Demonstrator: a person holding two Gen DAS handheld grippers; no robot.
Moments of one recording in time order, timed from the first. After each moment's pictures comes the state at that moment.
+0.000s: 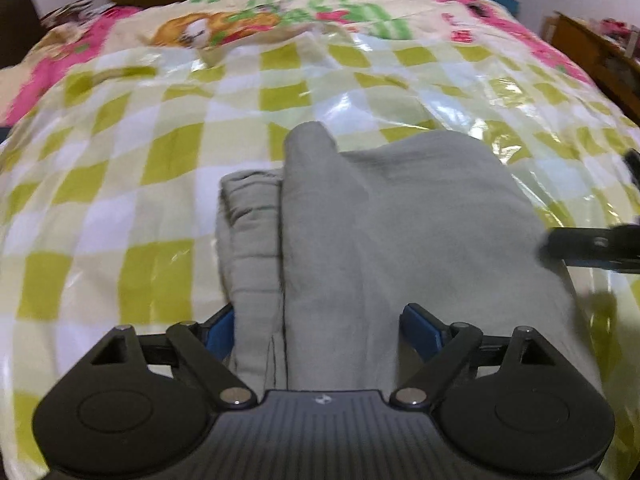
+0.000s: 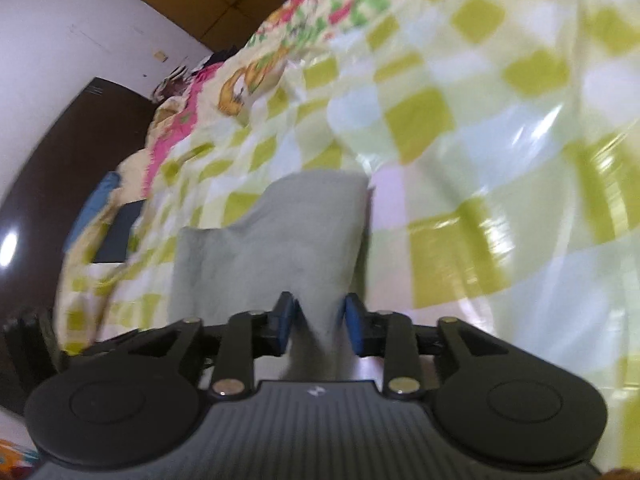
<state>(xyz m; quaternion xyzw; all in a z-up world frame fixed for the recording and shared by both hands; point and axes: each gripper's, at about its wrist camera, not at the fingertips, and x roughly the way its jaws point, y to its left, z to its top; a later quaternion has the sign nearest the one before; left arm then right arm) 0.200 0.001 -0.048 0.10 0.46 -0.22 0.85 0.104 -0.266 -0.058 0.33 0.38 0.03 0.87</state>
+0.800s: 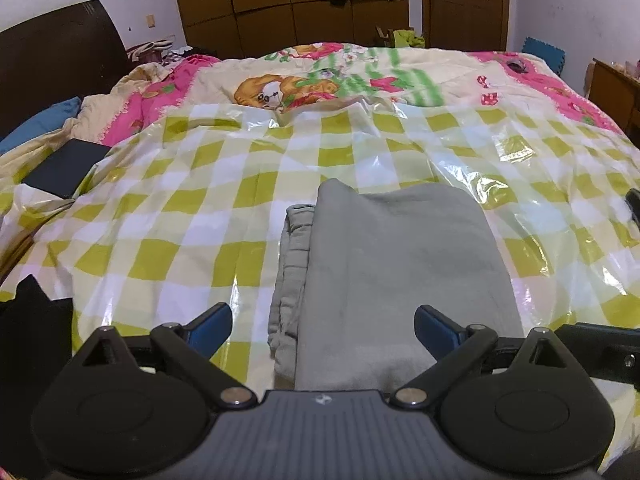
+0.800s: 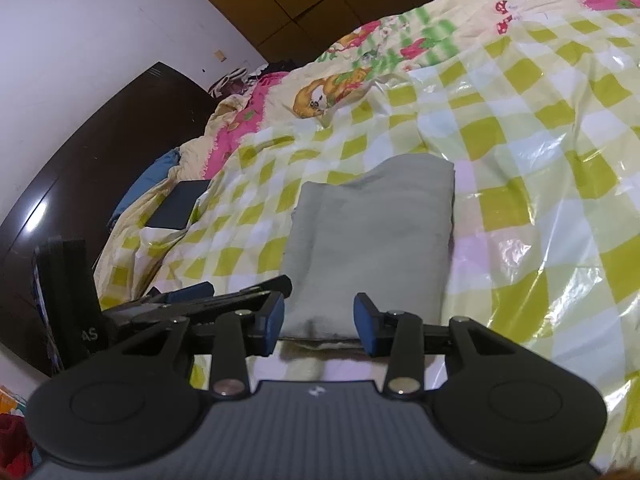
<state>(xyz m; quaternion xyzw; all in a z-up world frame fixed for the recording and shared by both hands) 0.099 0.013 0.024 0.09 0.38 -0.13 0.91 0.001 -0.205 0.014 0.30 0.34 0.10 0.89</state>
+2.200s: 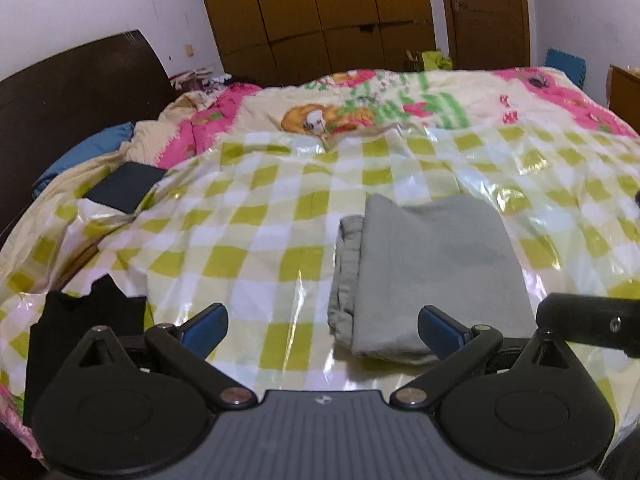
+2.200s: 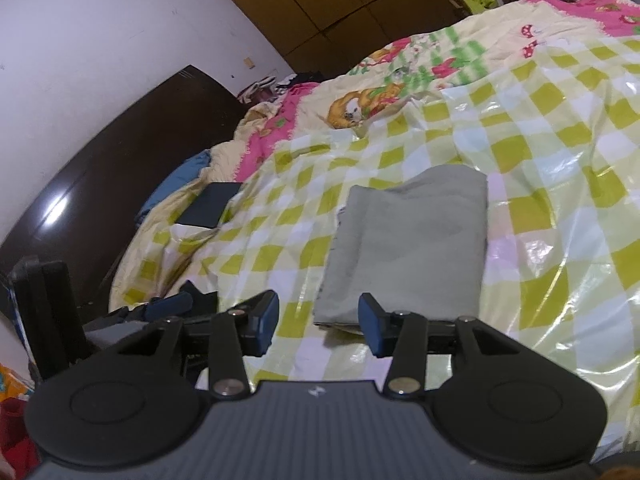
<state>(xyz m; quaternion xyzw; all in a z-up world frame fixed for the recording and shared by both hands) 0.042 0.040 0.055 0.12 0.34 -0.08 0.93 -0.032 -0.176 0.039 0.29 0.32 0.11 0.90</state>
